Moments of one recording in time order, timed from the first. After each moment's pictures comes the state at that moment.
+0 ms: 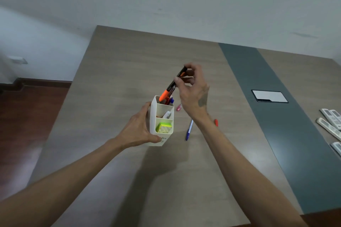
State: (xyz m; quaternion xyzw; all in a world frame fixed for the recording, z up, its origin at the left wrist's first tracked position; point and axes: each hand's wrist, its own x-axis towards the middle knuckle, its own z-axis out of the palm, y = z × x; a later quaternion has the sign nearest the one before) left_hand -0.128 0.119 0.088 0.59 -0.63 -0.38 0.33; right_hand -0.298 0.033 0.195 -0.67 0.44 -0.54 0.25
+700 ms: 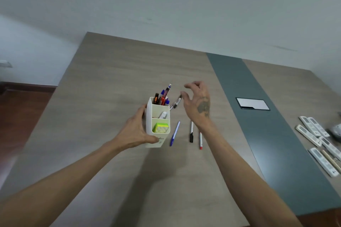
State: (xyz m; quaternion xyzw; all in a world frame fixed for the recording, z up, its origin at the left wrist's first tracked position) left_hand -0.181 0.097 0.100 0.59 -0.60 -0.40 0.35; right_hand -0.388 -0.015 0.164 -0.74 0.54 -0.39 0.04
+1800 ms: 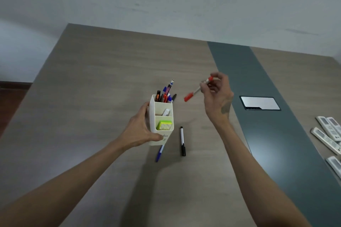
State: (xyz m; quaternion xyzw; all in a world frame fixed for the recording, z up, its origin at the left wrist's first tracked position) left_hand -0.244 -0.015 0.079 0.61 -0.58 -0.43 0.33; right_hand -0.468 -0.110 0.172 -0.63 0.51 -0.54 0.21
